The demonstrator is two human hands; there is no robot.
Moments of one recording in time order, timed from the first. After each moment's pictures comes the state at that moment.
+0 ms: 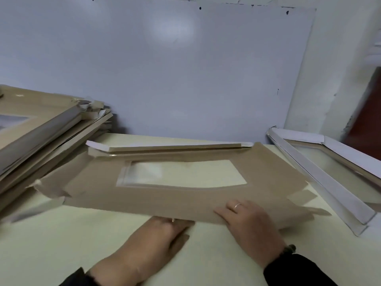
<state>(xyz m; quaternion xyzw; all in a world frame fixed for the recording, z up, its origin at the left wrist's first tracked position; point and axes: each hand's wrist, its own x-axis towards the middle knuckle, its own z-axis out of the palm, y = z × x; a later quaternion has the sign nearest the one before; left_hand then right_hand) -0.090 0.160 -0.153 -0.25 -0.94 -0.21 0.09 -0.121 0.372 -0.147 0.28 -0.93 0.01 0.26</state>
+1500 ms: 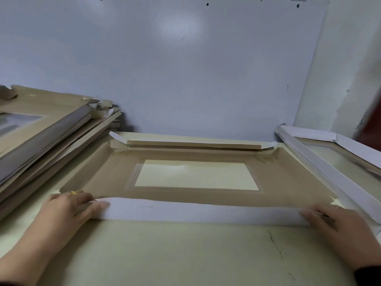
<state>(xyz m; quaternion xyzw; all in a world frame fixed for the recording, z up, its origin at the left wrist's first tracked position) -0.085 0.004 -0.153 0.02 -0.96 -0.17 0.24 -0.122 0.498 -0.153 0.06 -0.96 0.21 0.20</state>
